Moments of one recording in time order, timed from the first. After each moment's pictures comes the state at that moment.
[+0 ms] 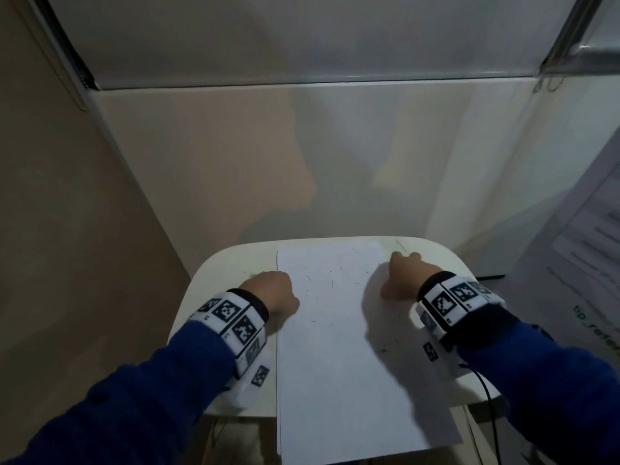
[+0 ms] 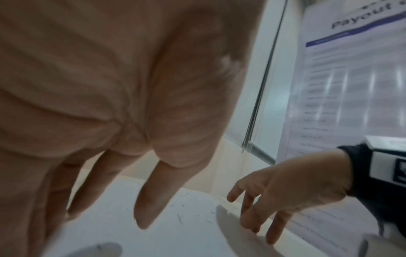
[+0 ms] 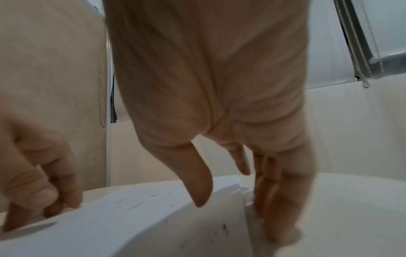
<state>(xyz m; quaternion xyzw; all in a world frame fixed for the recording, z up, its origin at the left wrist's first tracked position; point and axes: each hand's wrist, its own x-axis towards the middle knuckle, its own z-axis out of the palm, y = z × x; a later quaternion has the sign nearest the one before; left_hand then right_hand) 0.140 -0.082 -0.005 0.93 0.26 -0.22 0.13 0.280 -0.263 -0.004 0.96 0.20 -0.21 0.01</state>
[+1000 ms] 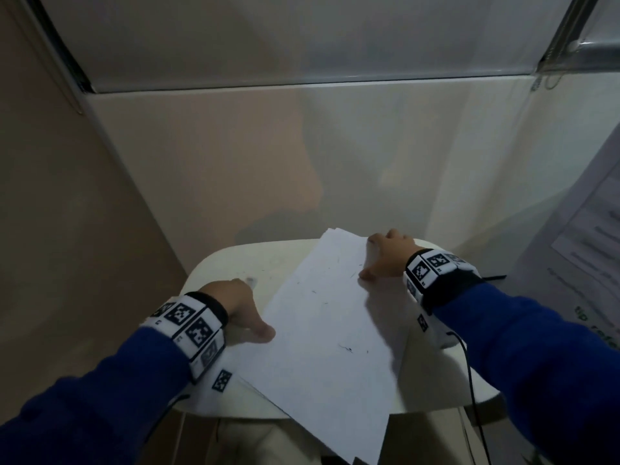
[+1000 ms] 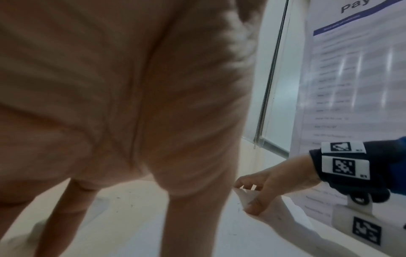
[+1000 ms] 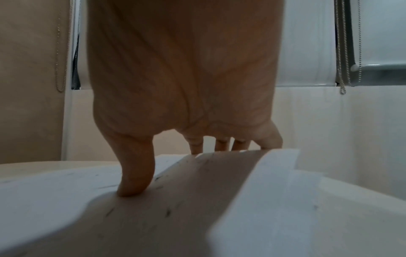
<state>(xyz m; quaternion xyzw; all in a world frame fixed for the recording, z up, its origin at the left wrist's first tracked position) 0.111 -0.070 0.020 0.88 0.35 -0.32 0.10 0.324 -0.248 -0.013 0.95 0.25 -0.18 0.00</state>
